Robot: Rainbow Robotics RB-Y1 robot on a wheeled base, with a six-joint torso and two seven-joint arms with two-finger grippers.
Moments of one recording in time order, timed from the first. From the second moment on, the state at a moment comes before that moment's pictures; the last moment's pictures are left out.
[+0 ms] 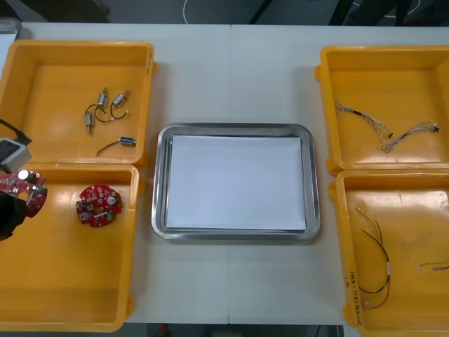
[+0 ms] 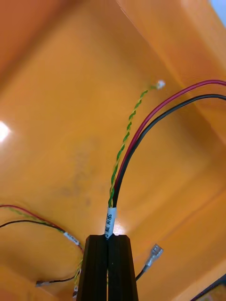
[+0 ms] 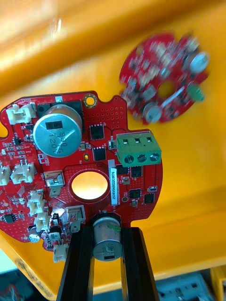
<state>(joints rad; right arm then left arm) 0.10 -0.51 -0.46 -2.33 -0.57 1.91 0.89 -0.03 0.85 0.26 -2.34 0.89 1.91 -1.51</state>
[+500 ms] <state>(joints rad) 0.04 -0.65 -0.54 -2.39 -0.85 1.92 1.17 -0.35 0.85 -0.05 -2.38 0.91 1.91 -1.44</state>
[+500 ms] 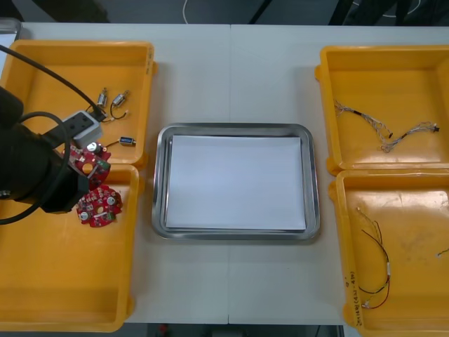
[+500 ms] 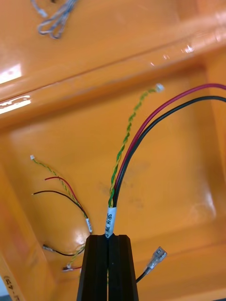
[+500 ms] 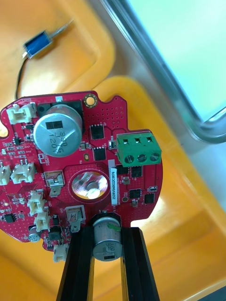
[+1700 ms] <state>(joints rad) -0.04 -0.91 -0.53 -2.55 -1.23 1.92 1.39 -0.72 0.65 -0.72 -2.05 0.77 1.72 -1.26</state>
